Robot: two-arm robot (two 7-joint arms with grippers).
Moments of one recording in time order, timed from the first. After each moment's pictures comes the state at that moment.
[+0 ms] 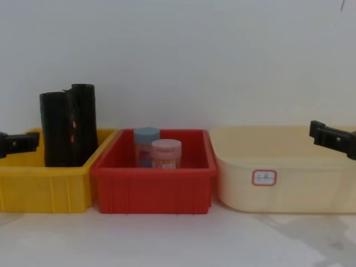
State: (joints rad) left arm -0.01 0.46 0.13 -1.86 -0.35 0.32 0.00; right arm -0.01 0.34 -0.23 -1.77 0.29 0.03 0.07
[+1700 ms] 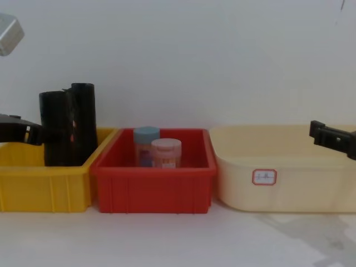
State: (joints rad) left arm -0.36 0.39 0.26 -1.54 -0.22 0.40 -0.06; right arm -0.01 0.34 -0.23 -1.77 0.29 0.03 0.07
